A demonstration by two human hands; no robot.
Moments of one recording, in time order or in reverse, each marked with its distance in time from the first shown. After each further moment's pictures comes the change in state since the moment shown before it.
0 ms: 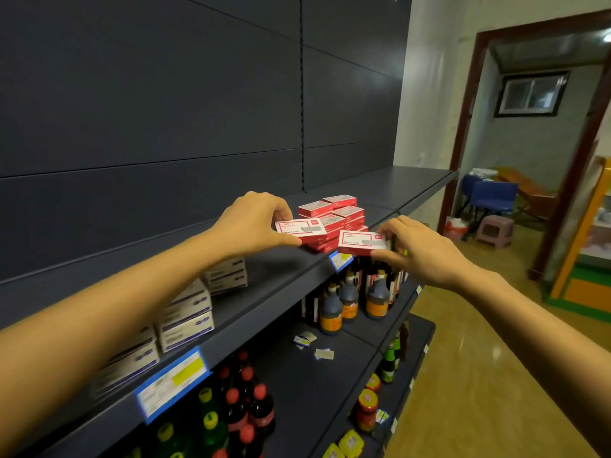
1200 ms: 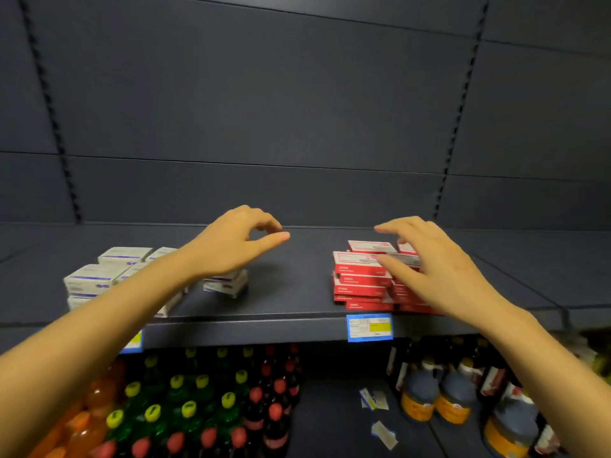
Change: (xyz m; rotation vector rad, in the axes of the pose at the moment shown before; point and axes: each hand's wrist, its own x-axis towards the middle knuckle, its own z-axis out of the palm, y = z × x) left_hand 0.025 0.035 0.029 0.206 0.311 -0.559; right_hand 0.151 0.065 0.041 0.513 0.042 -0.699
